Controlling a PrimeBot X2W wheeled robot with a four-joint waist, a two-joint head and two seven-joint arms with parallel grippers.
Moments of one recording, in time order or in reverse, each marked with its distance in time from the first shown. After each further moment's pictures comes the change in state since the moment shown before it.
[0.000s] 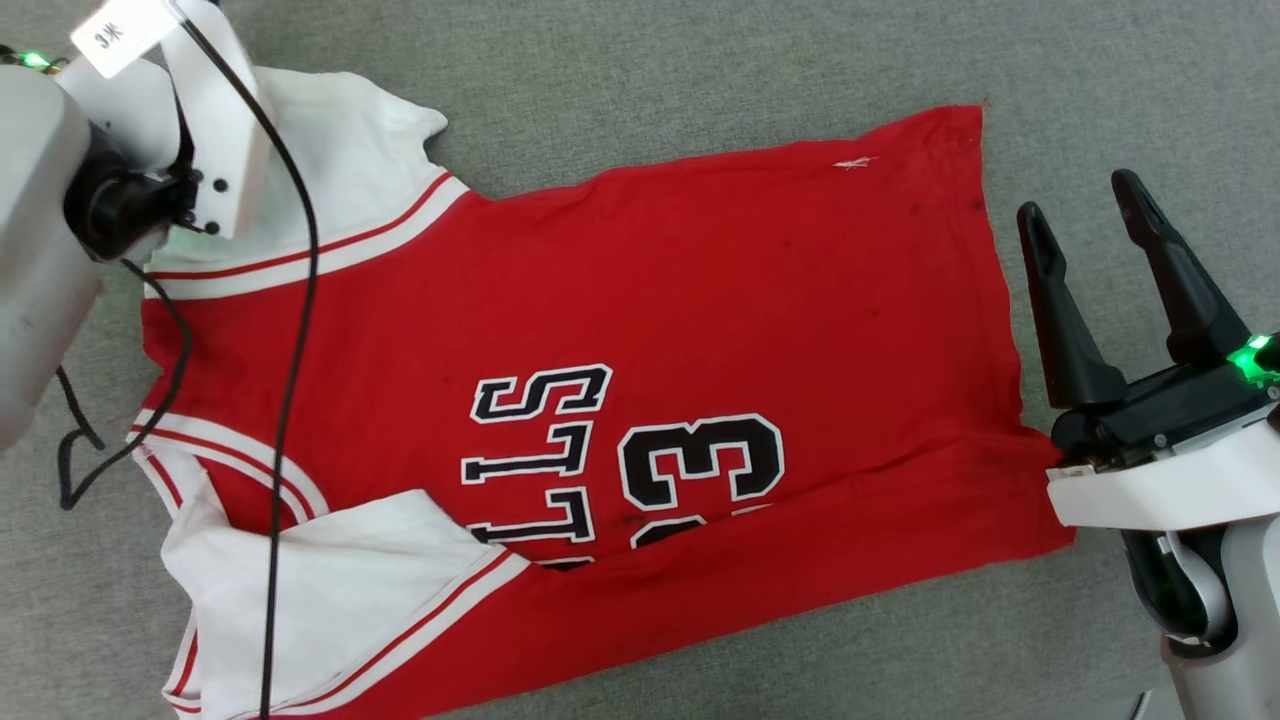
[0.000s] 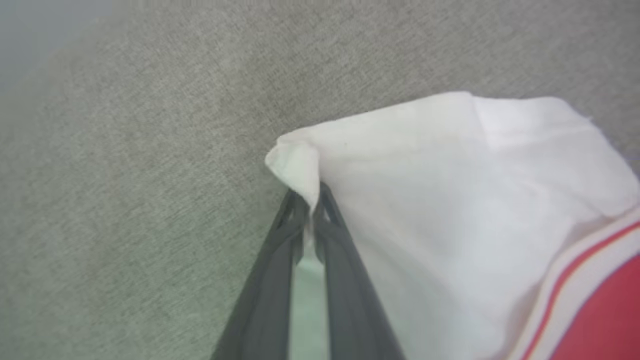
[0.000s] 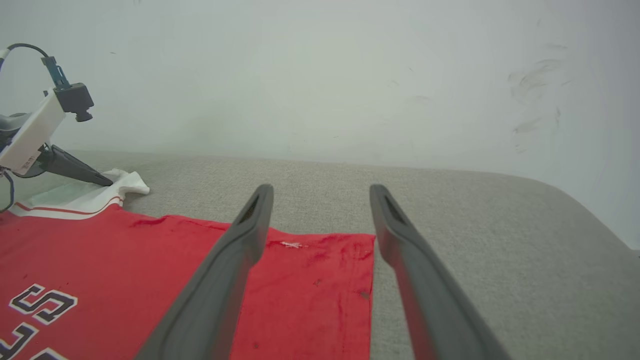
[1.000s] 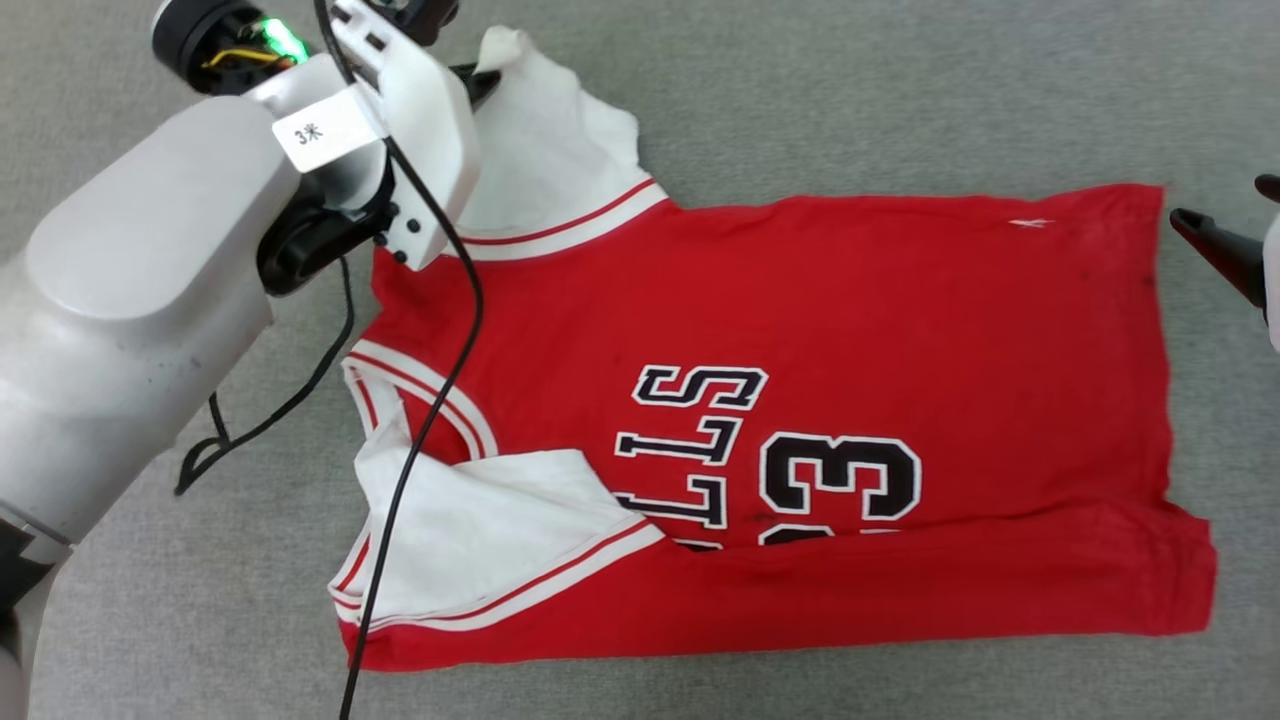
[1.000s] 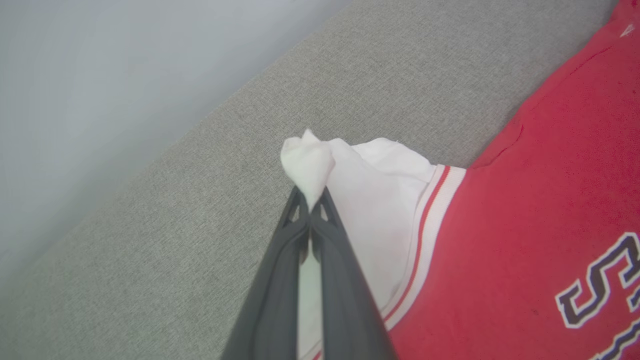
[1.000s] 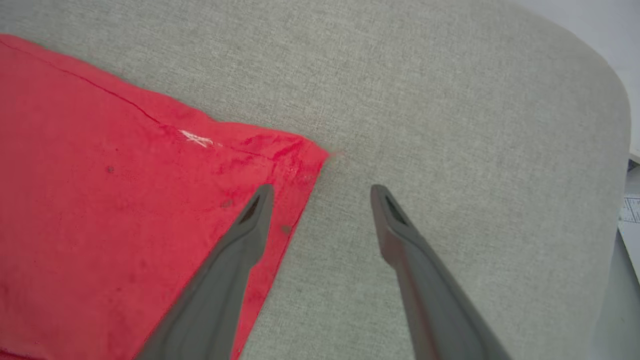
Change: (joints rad) left arm 0.015 -0.104 -0.046 -0.201 0.082 -0.030 -0.345; right arm -0.434 -0.427 0.176 0.298 0.276 0.000 0.998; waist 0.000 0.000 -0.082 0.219
